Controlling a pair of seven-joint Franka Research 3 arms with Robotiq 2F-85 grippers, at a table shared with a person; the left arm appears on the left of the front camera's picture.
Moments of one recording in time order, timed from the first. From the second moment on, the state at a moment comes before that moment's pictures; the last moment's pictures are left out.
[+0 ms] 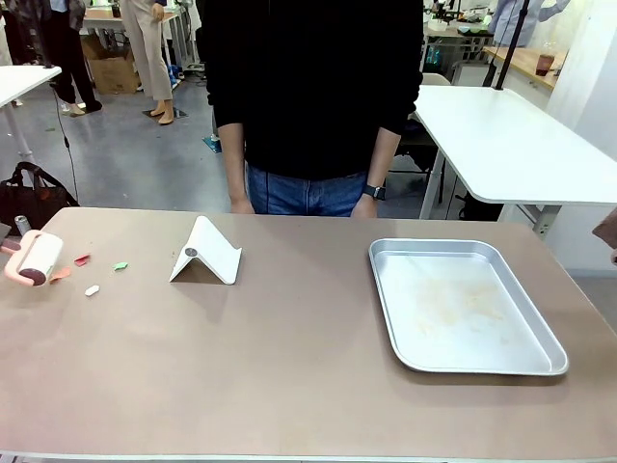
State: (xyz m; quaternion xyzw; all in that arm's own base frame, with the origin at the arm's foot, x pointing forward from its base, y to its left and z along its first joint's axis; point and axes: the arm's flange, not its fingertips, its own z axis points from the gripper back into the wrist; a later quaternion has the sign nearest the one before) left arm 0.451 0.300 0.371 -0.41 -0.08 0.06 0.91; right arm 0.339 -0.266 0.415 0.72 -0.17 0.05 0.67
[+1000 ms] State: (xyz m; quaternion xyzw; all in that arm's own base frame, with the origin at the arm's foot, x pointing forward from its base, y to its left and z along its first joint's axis) left arm 0.472 0.281 0.347 -0.39 -0.05 0.09 0.91; right arm 0.339 -0.266 0.415 0.72 -0.17 0.05 0.67
